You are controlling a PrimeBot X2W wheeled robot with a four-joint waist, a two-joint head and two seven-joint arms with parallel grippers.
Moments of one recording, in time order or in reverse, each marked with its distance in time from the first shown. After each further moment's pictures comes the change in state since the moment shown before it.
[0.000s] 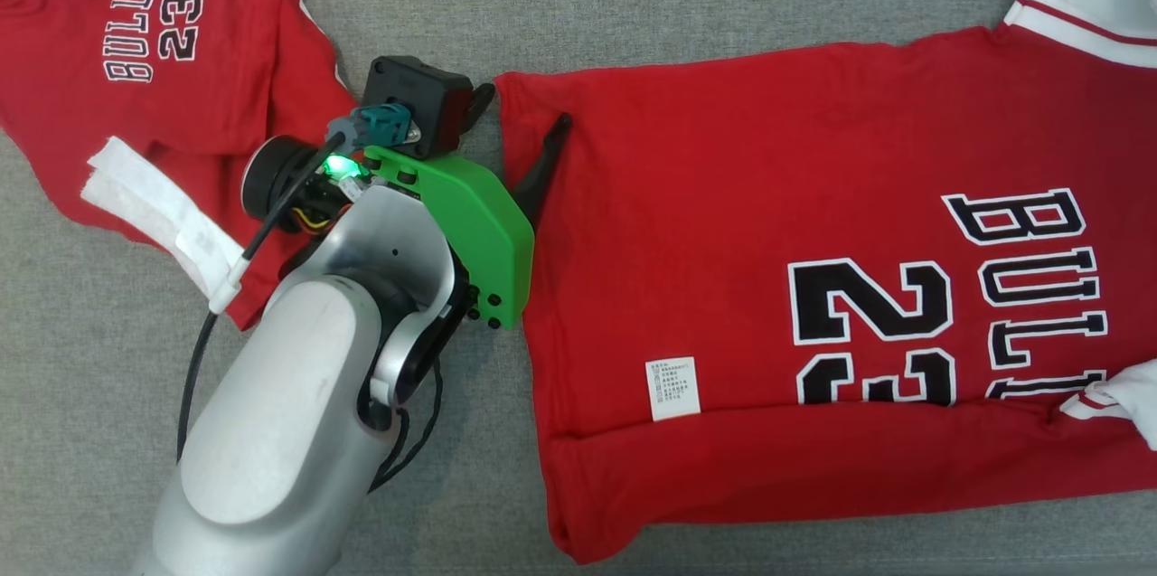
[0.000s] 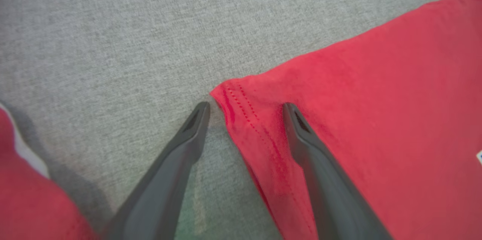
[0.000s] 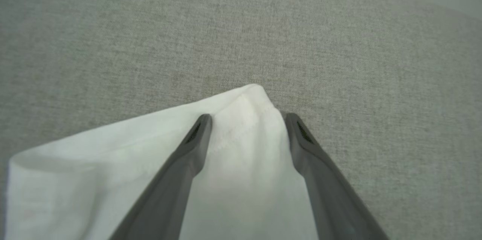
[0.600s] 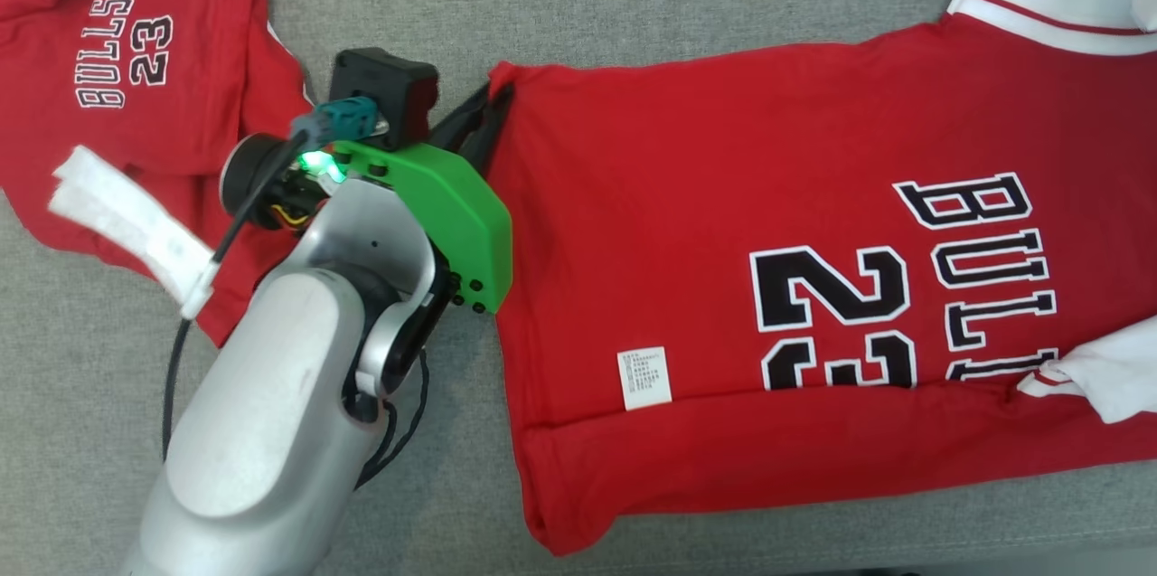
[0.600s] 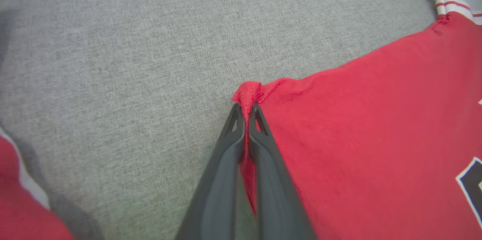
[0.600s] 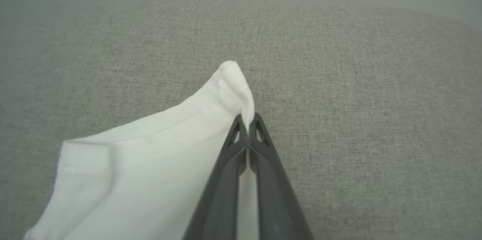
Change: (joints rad) left arm -0.005 0.003 0.022 0.012 -0.012 0.011 -0.065; right arm -0.008 0.006 0.047 0.103 0.116 0.000 -0.214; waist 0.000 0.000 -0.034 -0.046
